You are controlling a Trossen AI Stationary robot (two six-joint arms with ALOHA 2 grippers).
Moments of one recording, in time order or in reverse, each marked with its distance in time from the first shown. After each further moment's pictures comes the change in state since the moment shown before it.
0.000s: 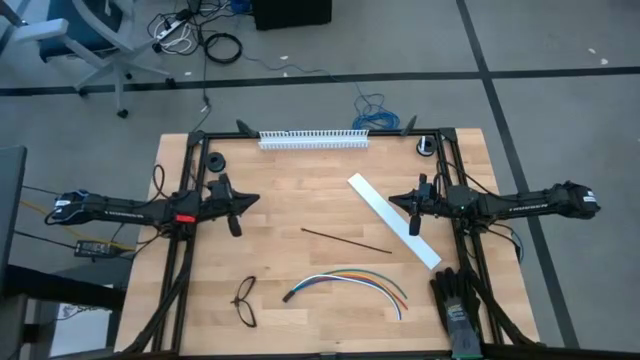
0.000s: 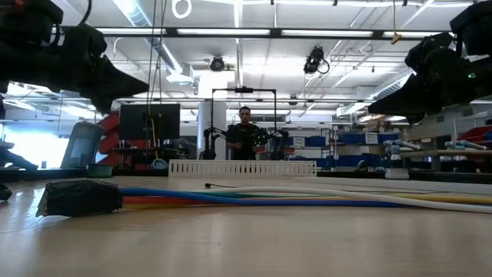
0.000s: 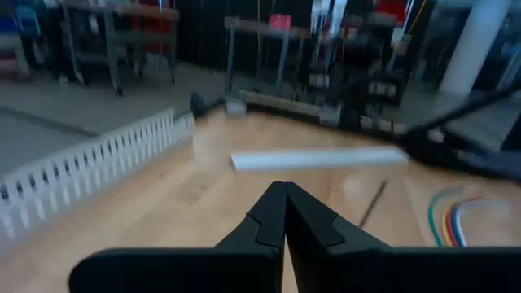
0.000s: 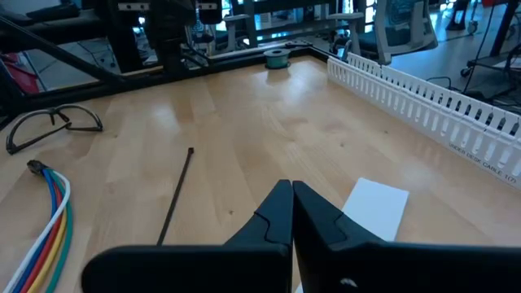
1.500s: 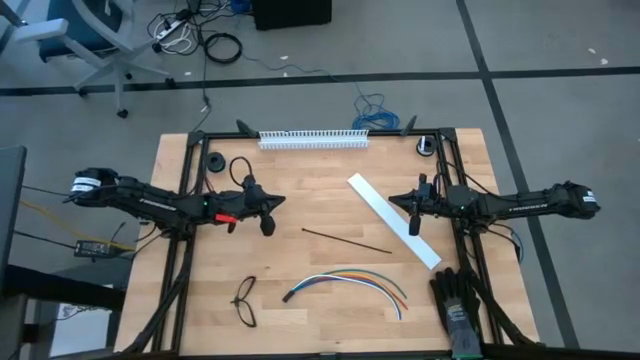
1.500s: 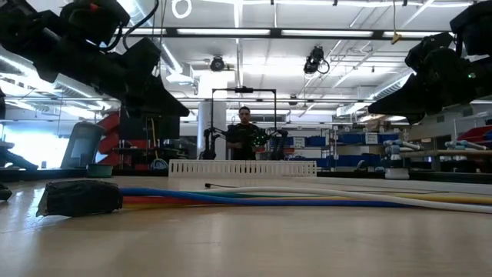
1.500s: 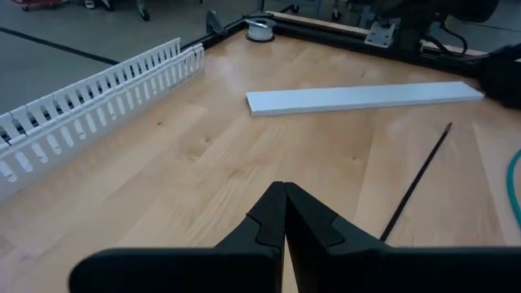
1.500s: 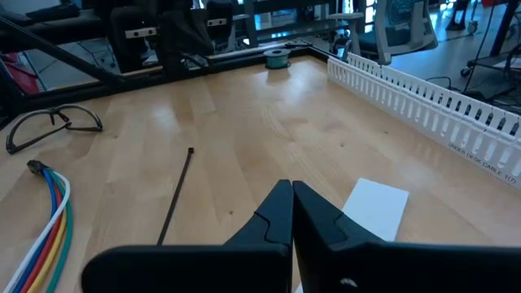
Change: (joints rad) left arm -0.002 0.703 0.270 0.153 -0.088 -0.057; right arm 0.000 0.000 0.000 0.000 0.000 0.000
